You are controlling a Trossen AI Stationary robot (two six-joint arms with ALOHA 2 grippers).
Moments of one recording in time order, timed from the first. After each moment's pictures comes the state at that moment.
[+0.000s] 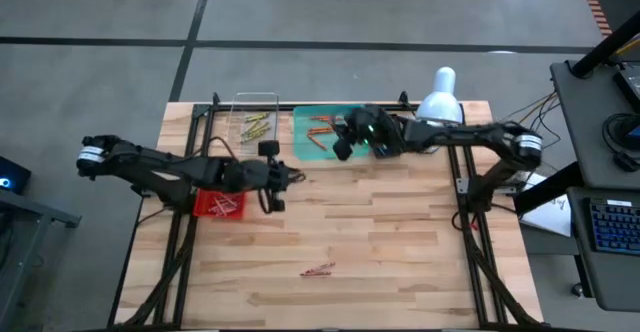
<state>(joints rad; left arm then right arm) -0.09 1.22 0.81 -0.15 -0.42 0.23 -0.34 1.59 1.08 -0.01 0.17 0.20</state>
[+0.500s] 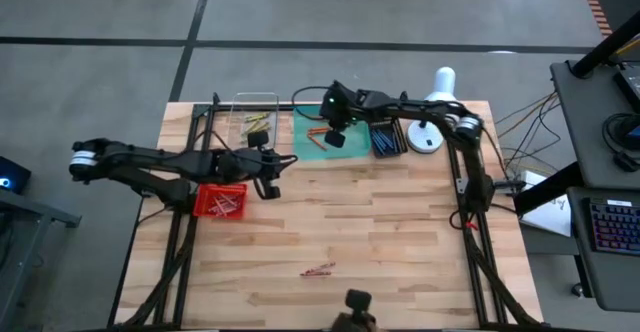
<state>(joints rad) 0.02 1.13 0.72 -0.15 -0.43 0.19 -0.52 2.08 1.62 -0.51 0.05 -0.29</state>
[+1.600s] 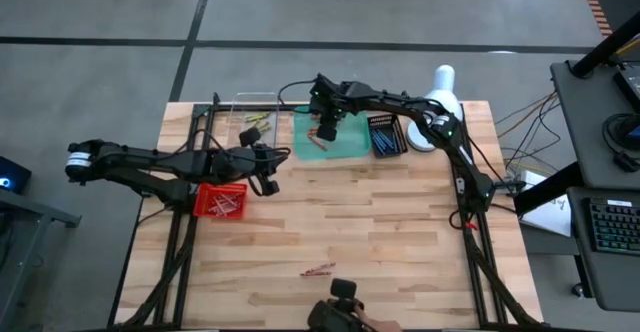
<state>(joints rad) 0.01 1.08 0.70 -0.16 -0.49 0.05 -0.54 2.30 1.97 -0.74 0.05 -0.34</state>
